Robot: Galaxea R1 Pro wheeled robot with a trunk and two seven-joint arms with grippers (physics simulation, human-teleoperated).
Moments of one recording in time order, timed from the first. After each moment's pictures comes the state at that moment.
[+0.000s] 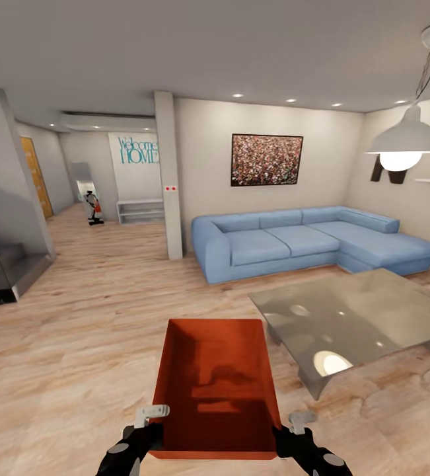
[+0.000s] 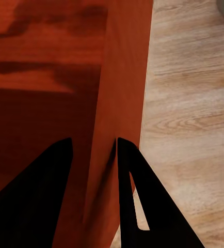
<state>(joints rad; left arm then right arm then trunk) -0.25 -0.14 0.09 -0.80 -0.08 0.25 0.01 -0.34 -0.03 0.08 -0.51 -0.10 -0.01 0.21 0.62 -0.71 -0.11</state>
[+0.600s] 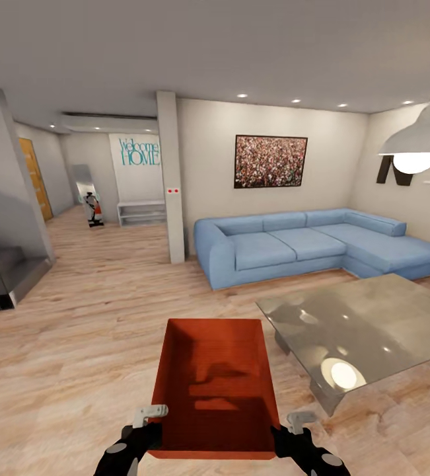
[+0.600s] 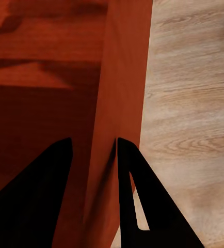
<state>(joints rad) -0.25 -0.12 0.07 -0.80 -0.05 0.24 0.01 -0.34 -0.02 0.08 -0.51 -0.10 -0.01 0.20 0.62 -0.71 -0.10</state>
